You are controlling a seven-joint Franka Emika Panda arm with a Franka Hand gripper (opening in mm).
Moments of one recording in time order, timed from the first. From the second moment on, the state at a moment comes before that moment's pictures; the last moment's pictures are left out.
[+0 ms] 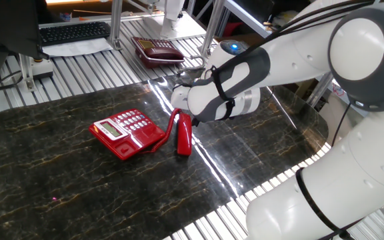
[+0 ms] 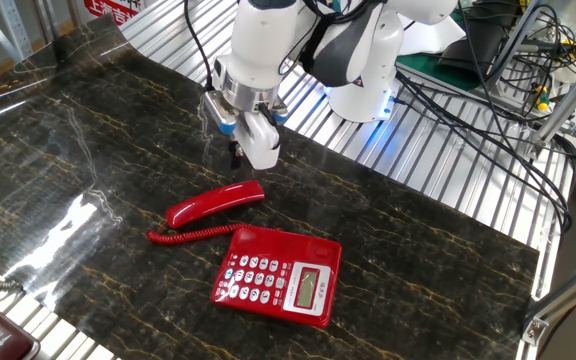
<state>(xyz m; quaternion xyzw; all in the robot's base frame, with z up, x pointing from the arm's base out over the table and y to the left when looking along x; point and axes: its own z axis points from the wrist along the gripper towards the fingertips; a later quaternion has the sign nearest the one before) 0.423 -0.087 0.161 0.27 0.96 0.00 0.08</state>
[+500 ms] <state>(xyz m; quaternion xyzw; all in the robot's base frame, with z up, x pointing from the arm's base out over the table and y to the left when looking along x) 0.424 -0.088 0.161 0.23 0.97 0.02 0.07</state>
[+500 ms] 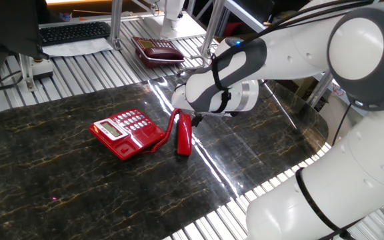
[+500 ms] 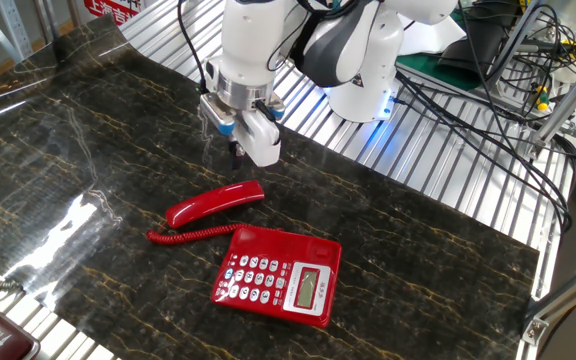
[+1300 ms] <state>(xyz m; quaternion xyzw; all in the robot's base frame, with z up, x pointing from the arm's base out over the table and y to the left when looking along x) 0.436 -0.082 0.151 0.27 0.96 0.01 0.11</state>
